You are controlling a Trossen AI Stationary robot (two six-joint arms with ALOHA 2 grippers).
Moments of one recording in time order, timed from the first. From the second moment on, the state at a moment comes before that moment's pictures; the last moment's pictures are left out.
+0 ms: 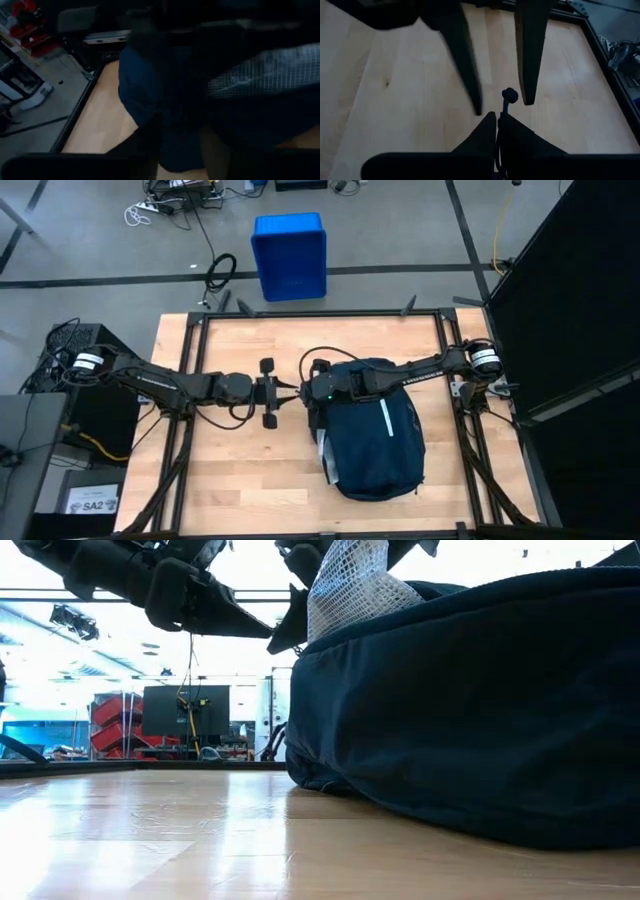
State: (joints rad) left arm -0.12 1.15 0.53 0.32 -0.30 0.30; right arm 0.10 1.86 1.43 -0.24 0.30 -0.08
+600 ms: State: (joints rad) left arm -0.01 1.00 0.27 0.66 -0.22 0.33; right arm 0.13 1.85 1.43 -0.23 0.29 -0.09
